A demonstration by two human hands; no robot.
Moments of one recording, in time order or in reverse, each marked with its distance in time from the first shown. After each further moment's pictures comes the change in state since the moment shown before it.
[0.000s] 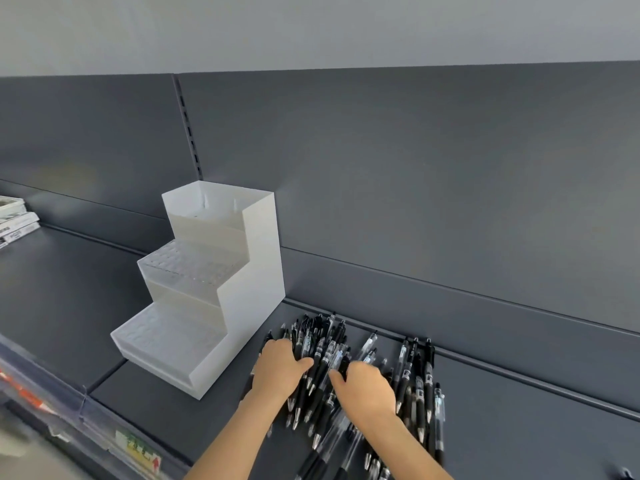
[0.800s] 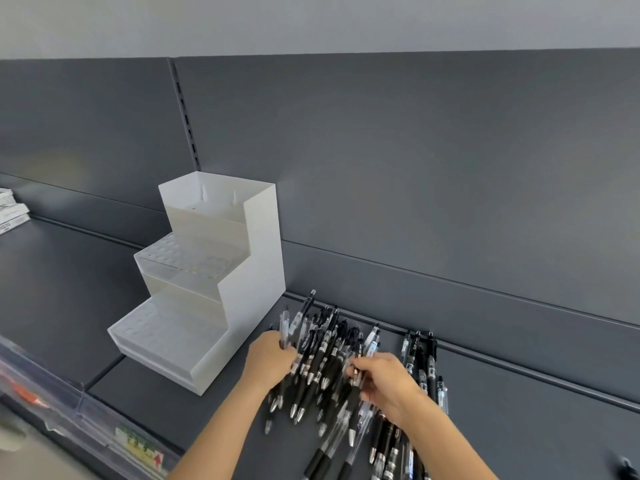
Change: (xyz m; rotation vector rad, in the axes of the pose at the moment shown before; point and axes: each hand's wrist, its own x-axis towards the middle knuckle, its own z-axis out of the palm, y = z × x) left_hand 0.011 -0.022 -0.008 -0.269 -0.060 -0.062; right_hand 0.013 0.022 -0.013 1.072 -0.263 0.271
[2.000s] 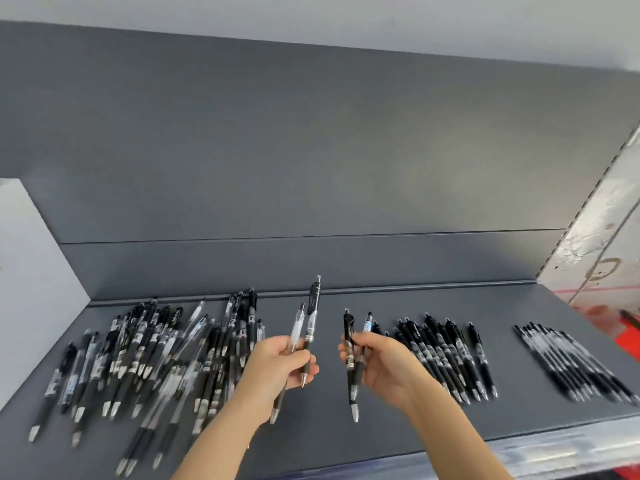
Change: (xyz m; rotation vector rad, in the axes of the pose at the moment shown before) left_hand -0.166 0.127 0.130 -0.661 -0.657 0.117; right_hand -0.180 0.054 -0.173 0.600 0.260 -0.126
